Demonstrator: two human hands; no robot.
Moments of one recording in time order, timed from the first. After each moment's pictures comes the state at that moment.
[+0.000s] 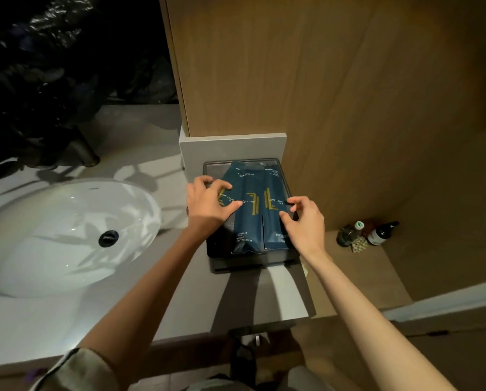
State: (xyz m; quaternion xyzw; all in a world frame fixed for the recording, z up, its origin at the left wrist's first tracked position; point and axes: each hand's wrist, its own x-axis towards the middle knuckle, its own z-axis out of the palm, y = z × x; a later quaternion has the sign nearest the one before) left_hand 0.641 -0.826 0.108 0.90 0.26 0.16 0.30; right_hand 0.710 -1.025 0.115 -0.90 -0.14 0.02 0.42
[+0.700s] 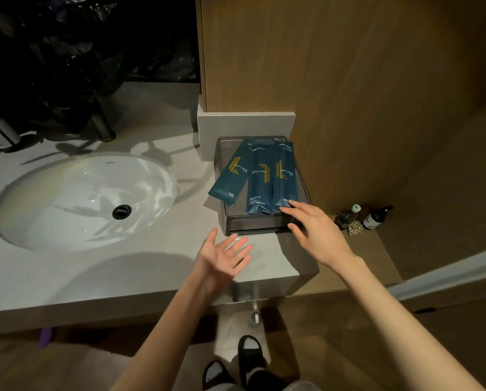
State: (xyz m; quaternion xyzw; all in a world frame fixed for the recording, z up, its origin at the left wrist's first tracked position) left_hand 0.506 -0.899 0.077 0.16 0.40 -0.06 0.90; right_hand 0.637 -1.081 0.123 -0.91 -0.39 0.05 0.14
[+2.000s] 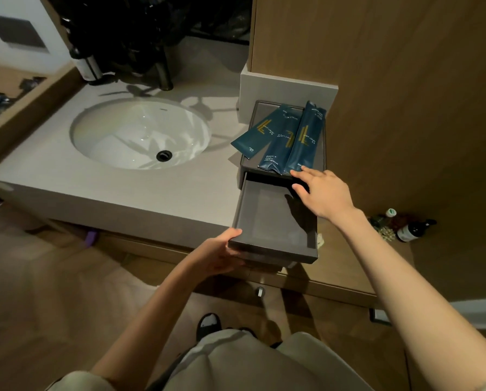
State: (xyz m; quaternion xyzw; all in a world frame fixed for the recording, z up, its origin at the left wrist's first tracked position) left_hand 0.418 -0.988 0.079 0.46 0.47 -0.09 0.75; right_hand 0.660 -1.081 0.134 -0.87 -0.48 0.06 0.03
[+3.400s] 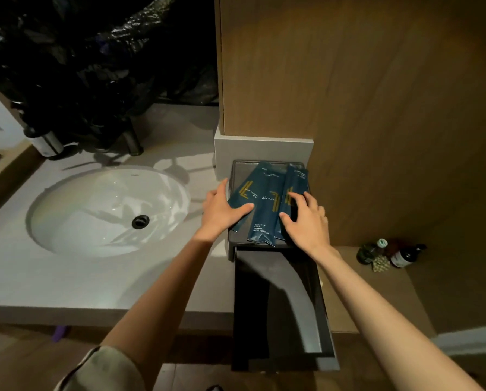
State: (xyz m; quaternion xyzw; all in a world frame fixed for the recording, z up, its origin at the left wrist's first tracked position) left_hand 0.600 -0.837 0.121 0.82 0.37 0.11 0.43; right_hand 0.692 -1.009 0.133 -0.93 -0.27 0.08 0.23
